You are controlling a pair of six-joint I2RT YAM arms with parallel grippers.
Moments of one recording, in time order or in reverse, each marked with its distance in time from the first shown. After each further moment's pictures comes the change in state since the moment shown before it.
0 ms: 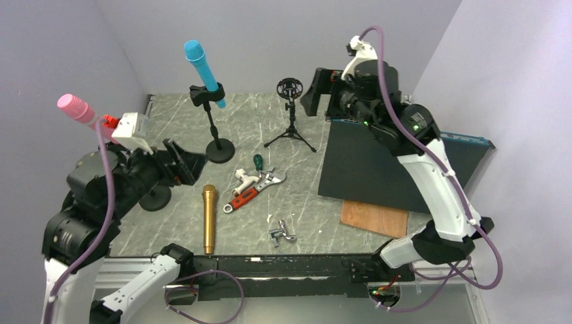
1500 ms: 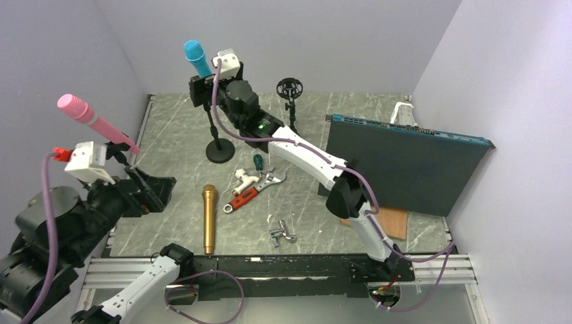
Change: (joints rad) left arm 0.000 -0.071 0.256 -0.388 -0.175 -0.030; right arm 0.307 0.868 0.335 1.088 0.200 -0.383
